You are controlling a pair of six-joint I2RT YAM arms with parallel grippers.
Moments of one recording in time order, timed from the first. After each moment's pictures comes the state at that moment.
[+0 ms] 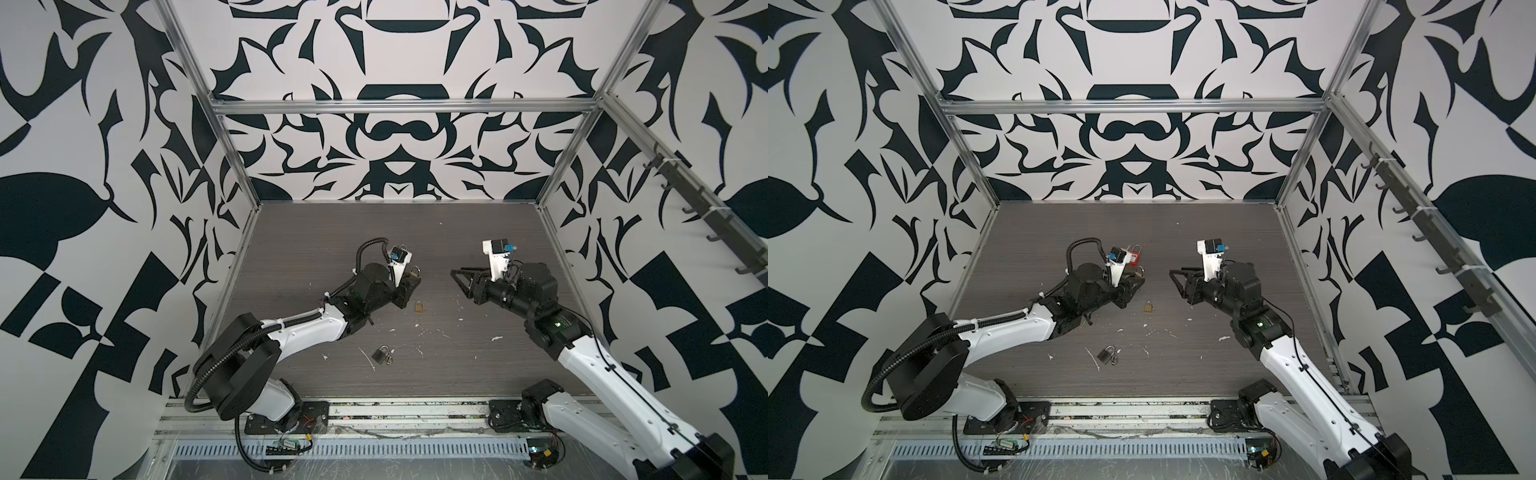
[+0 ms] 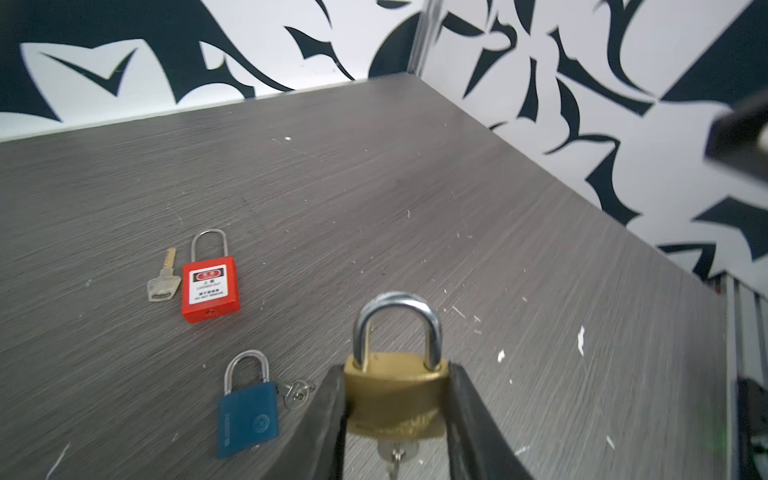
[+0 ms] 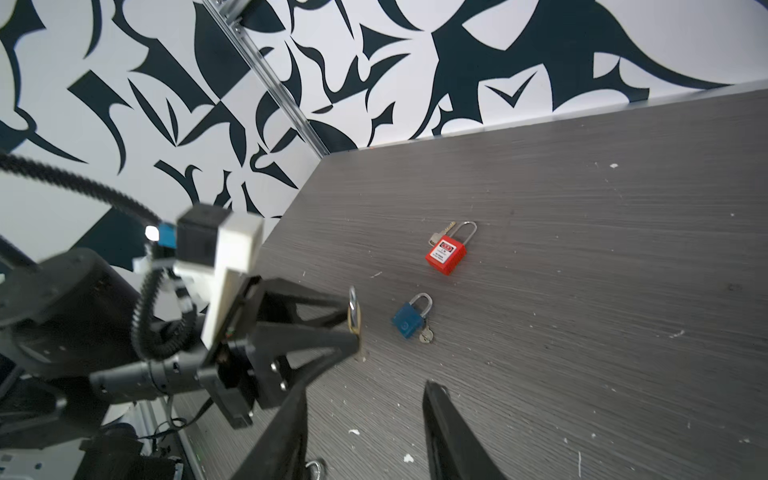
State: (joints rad) left arm -0.81 1.47 0.73 0.44 0.05 -0.37; right arm 0.39 0.83 0.60 -0.06 -0.40 0.44
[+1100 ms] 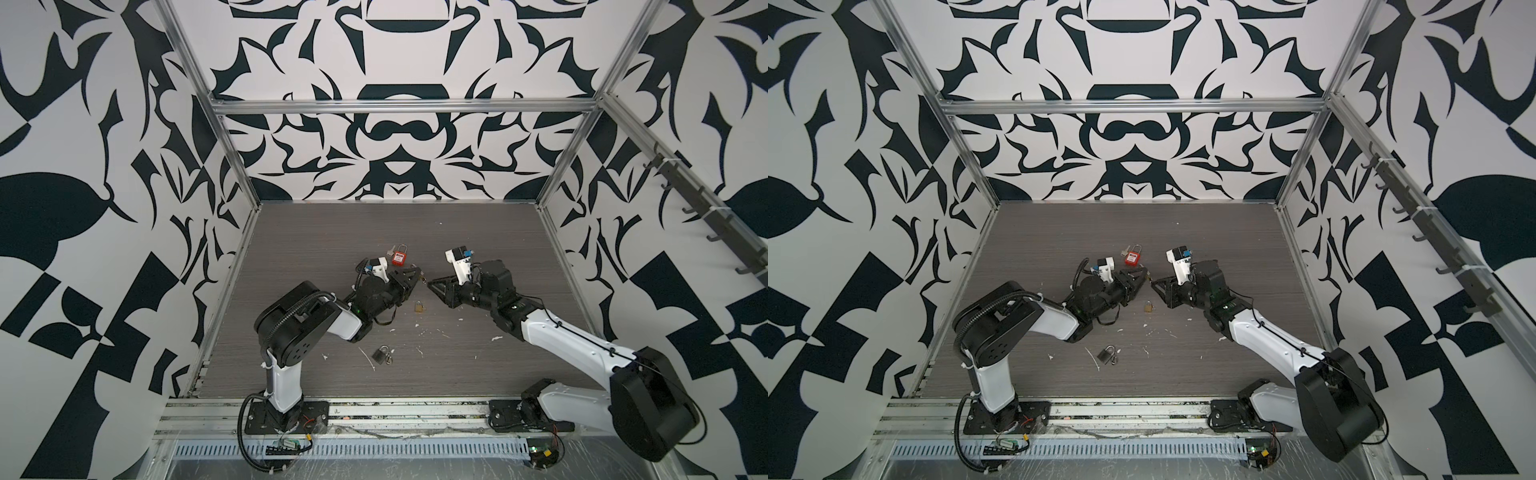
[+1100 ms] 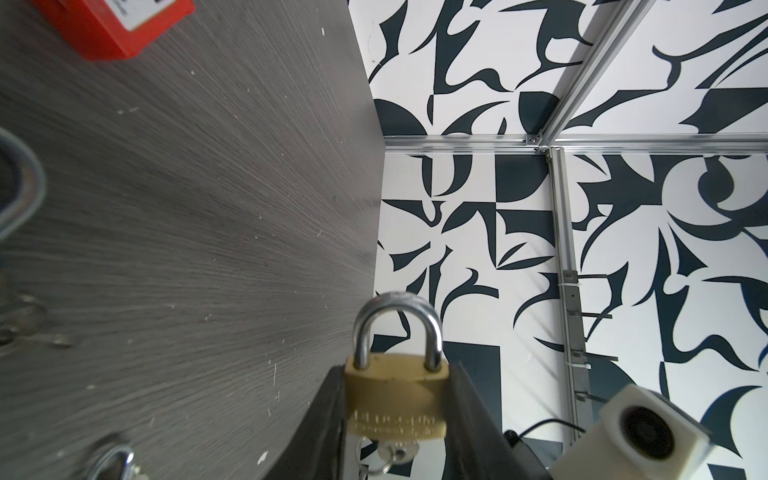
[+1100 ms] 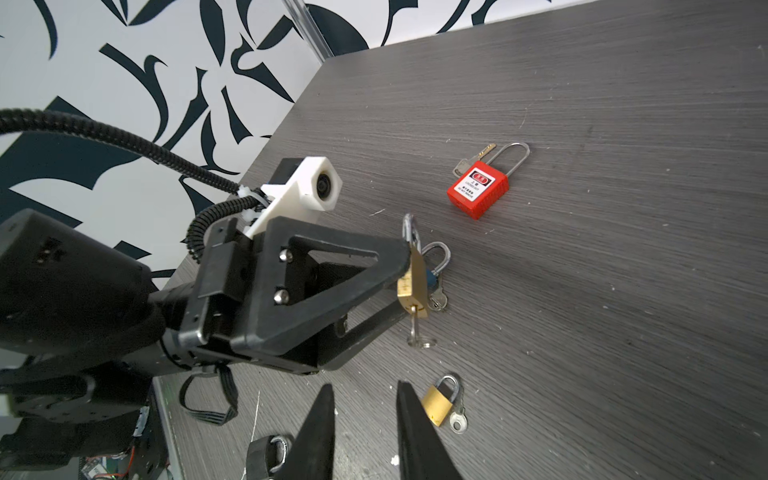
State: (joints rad) left arm -0.77 1.87 0.66 1.13 0.13 -1.54; right arm 0.48 1.24 0.62 0.14 -0.45 0.36
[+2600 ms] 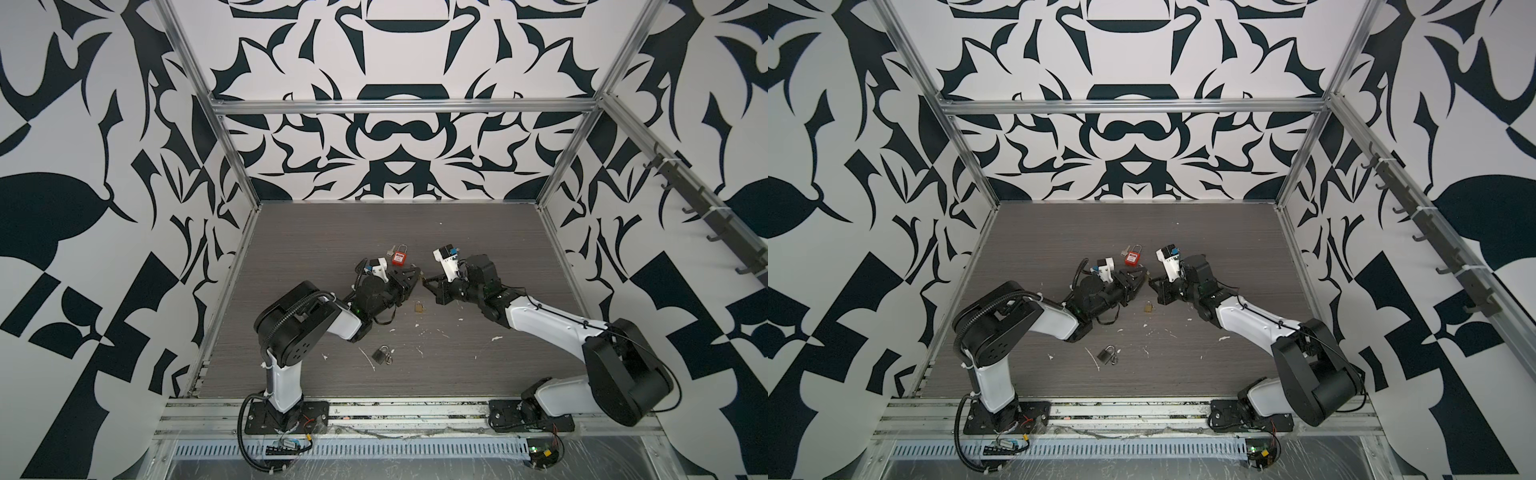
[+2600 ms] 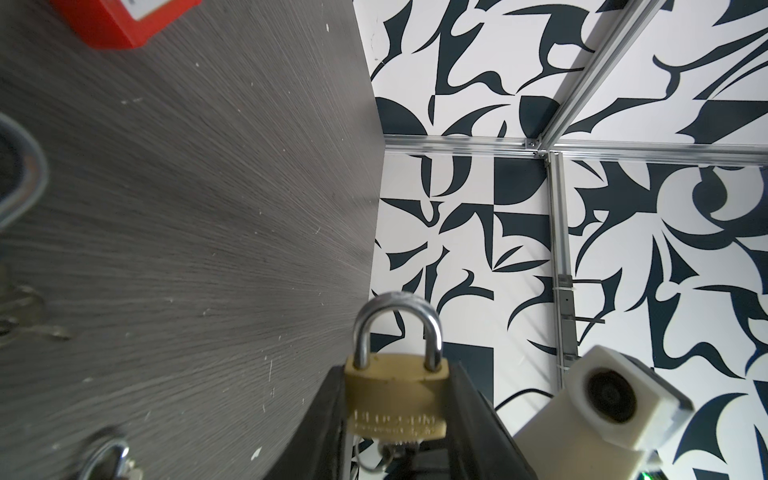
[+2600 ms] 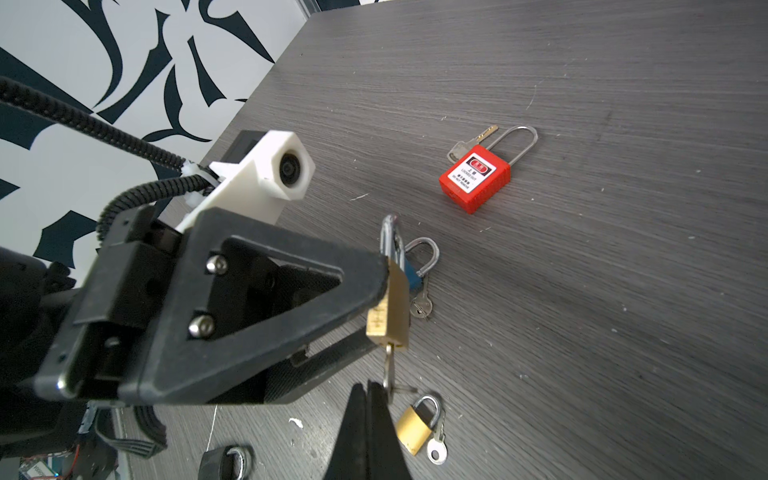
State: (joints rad) left arm -0.77 1.87 0.66 1.12 0.13 -1.57; right arm 0.50 1.40 0.69 0.15 -0.44 0.28
